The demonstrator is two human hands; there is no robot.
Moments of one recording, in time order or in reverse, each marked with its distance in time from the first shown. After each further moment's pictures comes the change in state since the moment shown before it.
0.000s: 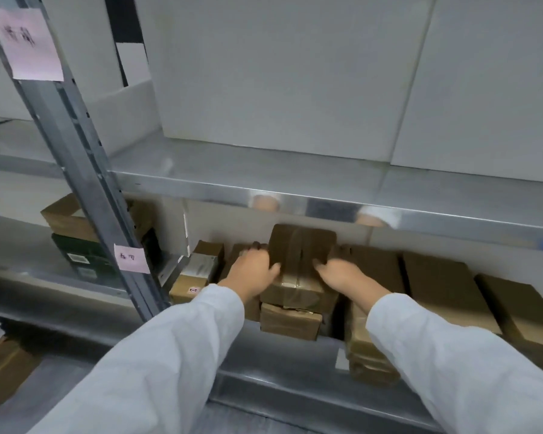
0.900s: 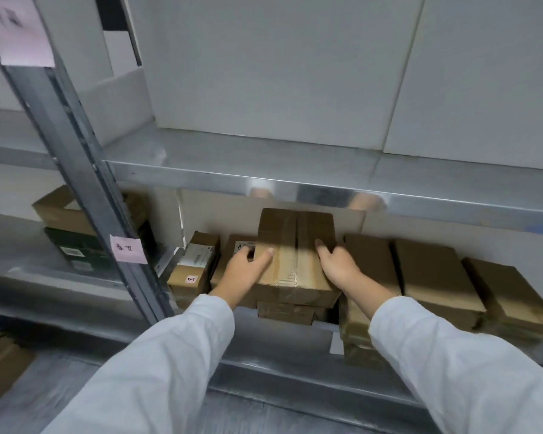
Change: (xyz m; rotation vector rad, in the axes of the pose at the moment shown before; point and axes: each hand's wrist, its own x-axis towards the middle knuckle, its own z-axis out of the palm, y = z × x) left_hand -0.029 -0.018 0.015 -0.841 0.000 -0.231; right_hand -0.028 -0.002 0.007 0.565 0.131 0.148
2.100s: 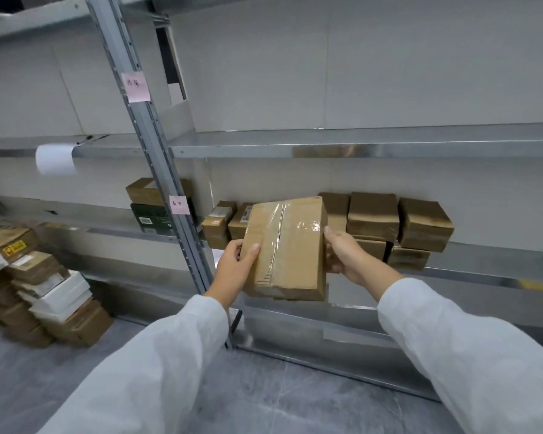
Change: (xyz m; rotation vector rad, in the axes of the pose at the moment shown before) left_hand -0.352 0.015 0.072 -0.041 0.227 0.160; right_hand -0.278 0.123 -0.110 0.574 -0.331 -0.022
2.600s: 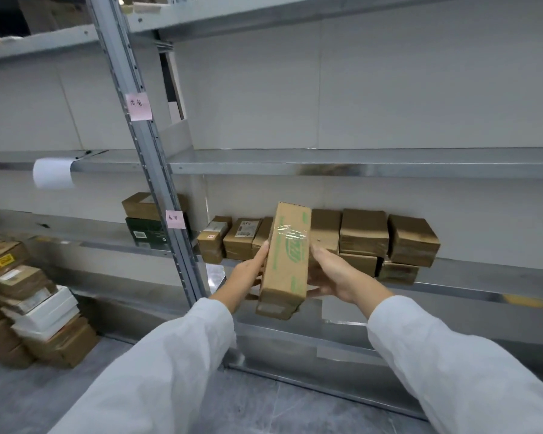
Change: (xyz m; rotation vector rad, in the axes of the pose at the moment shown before) left_hand 0.004 0.020 0.018 -0.036 -0.221 -0.217; right_hand -0.022 0.000 0.006 0.073 -0.196 0.031
